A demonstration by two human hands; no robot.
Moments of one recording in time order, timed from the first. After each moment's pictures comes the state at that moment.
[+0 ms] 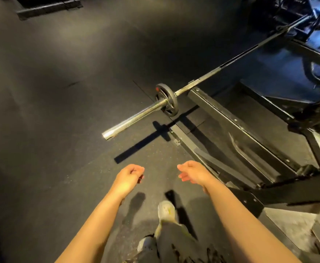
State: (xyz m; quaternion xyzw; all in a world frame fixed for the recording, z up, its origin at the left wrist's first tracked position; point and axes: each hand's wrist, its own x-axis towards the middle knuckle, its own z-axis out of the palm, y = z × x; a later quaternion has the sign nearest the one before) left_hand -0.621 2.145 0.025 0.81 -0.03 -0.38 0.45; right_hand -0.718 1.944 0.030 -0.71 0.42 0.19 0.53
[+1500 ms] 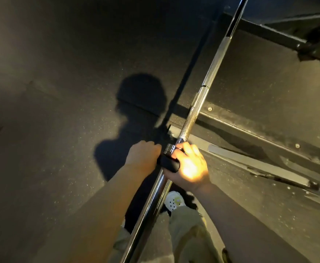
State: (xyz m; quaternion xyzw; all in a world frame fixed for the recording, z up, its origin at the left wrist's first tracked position) left_hand -0.177 1.767 -0.116 0.73 -0.64 -0.23 -0.07; right_hand -0.334 1.727 -0.131 -0.87 0.42 -0.02 0.25
